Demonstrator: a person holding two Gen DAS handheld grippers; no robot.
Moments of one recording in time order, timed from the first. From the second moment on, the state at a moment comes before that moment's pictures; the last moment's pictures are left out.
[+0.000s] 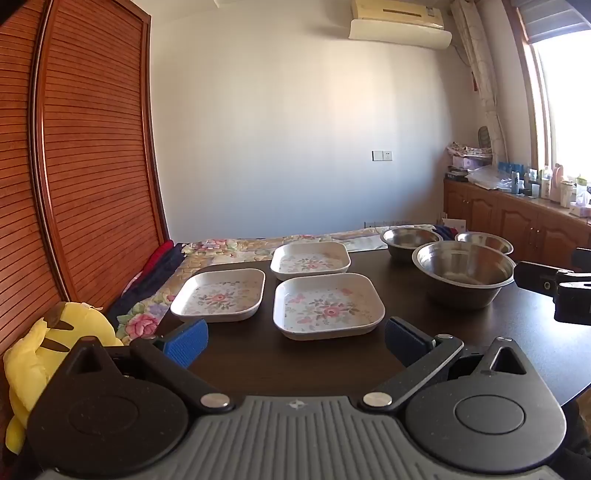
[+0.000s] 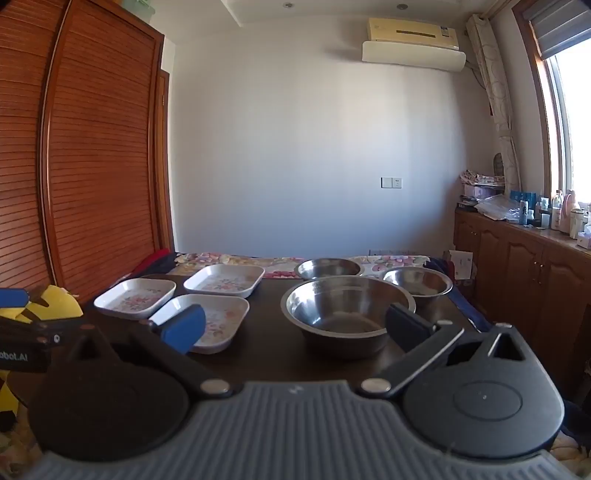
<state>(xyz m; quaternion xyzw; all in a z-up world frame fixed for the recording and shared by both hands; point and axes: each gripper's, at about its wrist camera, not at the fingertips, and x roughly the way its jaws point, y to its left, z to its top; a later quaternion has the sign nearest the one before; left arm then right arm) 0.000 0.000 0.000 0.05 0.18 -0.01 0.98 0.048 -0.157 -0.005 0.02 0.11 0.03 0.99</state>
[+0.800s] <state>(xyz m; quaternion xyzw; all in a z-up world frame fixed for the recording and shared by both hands) 0.001 0.003 -0.001 0.05 0.18 -0.01 0.98 0.044 -0.162 -0.006 0.02 0.11 0.03 0.99</state>
